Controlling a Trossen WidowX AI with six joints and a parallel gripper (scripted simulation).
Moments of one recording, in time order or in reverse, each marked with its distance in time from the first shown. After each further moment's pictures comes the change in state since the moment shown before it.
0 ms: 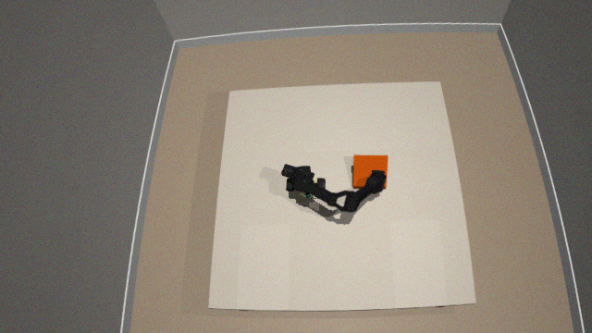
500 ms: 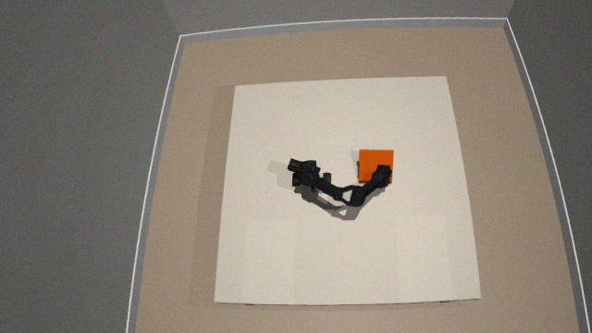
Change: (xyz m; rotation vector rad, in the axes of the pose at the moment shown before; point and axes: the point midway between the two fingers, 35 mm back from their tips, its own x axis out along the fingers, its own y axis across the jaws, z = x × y) arm 0.002 0.000 0.001 0.004 -0.001 0.004
